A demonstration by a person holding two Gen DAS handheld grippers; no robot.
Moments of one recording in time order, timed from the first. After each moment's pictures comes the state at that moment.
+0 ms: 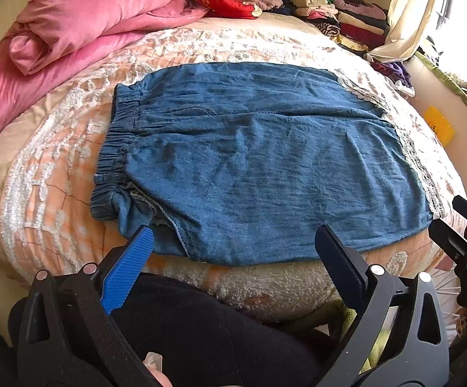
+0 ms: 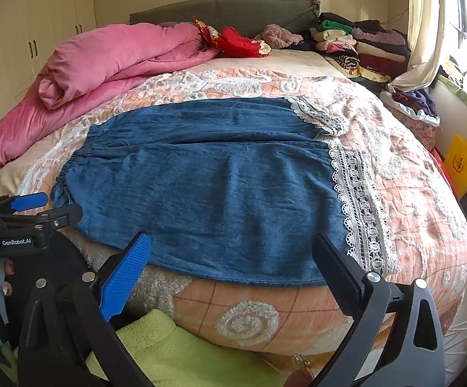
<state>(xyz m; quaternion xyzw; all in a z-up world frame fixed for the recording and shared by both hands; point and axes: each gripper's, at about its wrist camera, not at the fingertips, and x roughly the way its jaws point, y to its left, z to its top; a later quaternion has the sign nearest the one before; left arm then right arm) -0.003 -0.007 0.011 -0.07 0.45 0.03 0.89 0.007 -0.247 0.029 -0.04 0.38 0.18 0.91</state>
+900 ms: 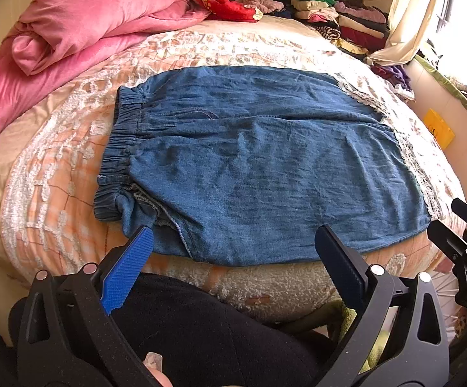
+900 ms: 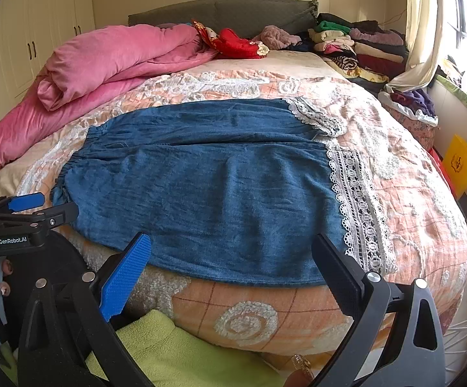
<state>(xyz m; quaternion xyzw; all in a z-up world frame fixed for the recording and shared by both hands) -0.006 -0.006 0.016 -0.07 0.44 0.03 0.89 0.005 -0.247 0.032 -0.04 0.37 0.17 0.91</state>
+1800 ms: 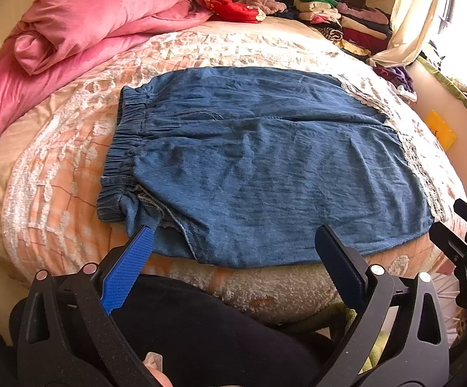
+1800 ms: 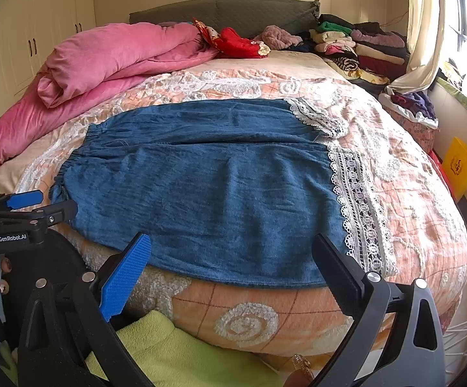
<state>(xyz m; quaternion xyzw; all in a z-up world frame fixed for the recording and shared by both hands) -0.005 -0.004 0.015 -0.07 0.44 0.04 0.90 0.008 -0.246 0.030 -0.05 0.37 0.17 0.91</state>
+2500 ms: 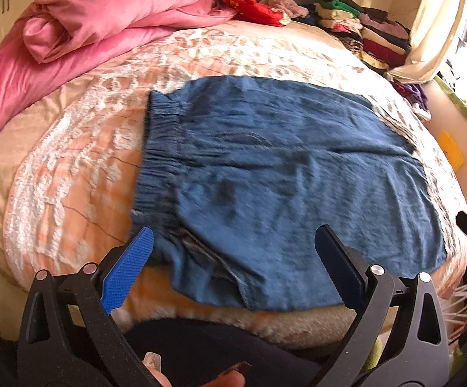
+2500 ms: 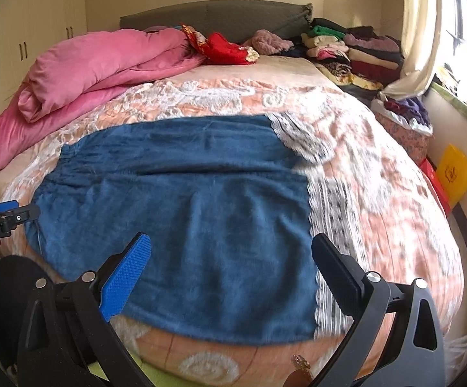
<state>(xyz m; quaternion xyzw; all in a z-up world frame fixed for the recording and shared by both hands) 0.030 0.059 0.014 -0.10 0.44 0.07 0.89 0.073 -0.258 0.041 -0.06 0.36 0.16 0.92</state>
